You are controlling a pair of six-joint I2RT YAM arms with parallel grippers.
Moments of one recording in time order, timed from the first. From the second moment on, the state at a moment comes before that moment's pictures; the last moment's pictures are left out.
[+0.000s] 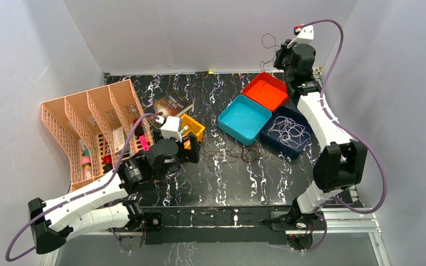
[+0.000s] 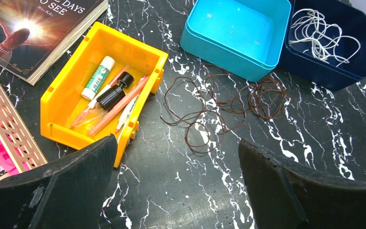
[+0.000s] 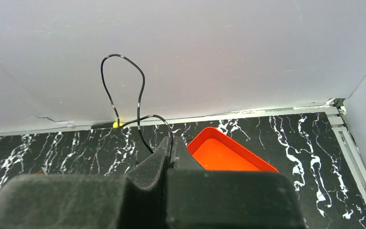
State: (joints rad) left arm -1.02 0.88 0.79 -0.37 -0.58 -0.47; right arm 0.20 1.60 1.49 0.05 0.11 0.20
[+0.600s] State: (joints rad) left arm -1.02 0.96 0.79 -0.37 -0.58 -0.41; right arm 0.14 1.90 1.58 0.07 0.05 0.19
